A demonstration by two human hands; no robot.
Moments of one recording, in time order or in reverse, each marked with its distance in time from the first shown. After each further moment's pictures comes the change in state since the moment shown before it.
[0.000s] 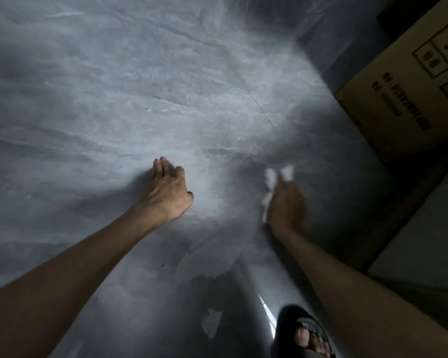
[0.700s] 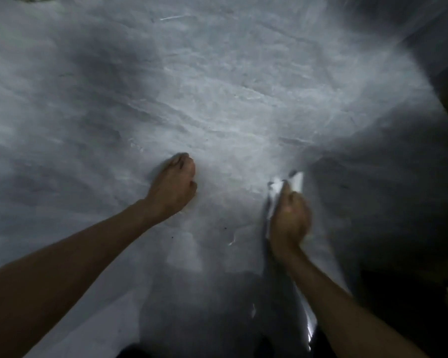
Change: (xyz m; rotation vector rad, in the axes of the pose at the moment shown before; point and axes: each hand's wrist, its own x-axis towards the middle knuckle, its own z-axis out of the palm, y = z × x) left_hand -0.110 -0.101 -0.021 -0.012 0.295 -0.020; right_hand -0.103 -0.101 0.023 0.208 0.080 -0.003
